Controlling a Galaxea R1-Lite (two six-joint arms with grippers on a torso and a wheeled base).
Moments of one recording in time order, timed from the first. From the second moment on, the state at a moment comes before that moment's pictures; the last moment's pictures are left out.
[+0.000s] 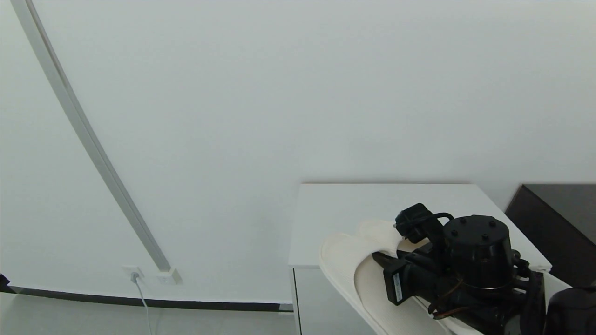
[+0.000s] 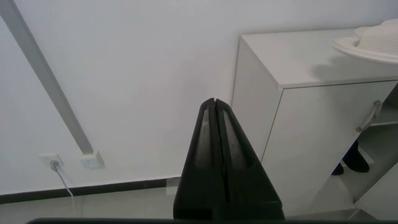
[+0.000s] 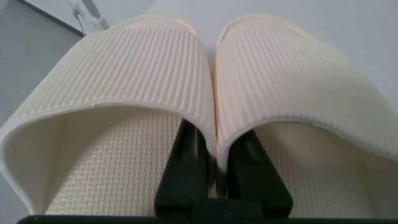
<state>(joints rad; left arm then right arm) 0.00 0.00 0.00 0.00 -0.09 0.02 0.80 1.74 -0.55 -0.82 -0.23 0.11</state>
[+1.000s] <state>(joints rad) 0.00 0.00 0.00 0.00 -0.09 0.02 0.82 1.73 -0.53 -0.82 -0.24 0.11</state>
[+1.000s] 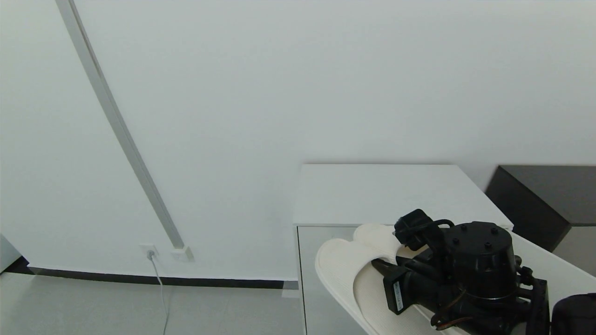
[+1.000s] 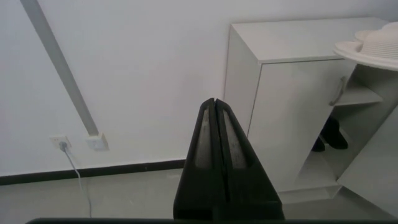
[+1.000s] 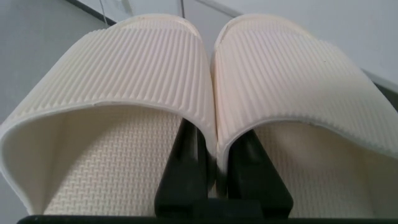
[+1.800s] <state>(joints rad) 0.00 0.00 0.00 0.00 -0.09 0.02 0.83 1.73 -0.53 -0.82 -0.24 0.11</state>
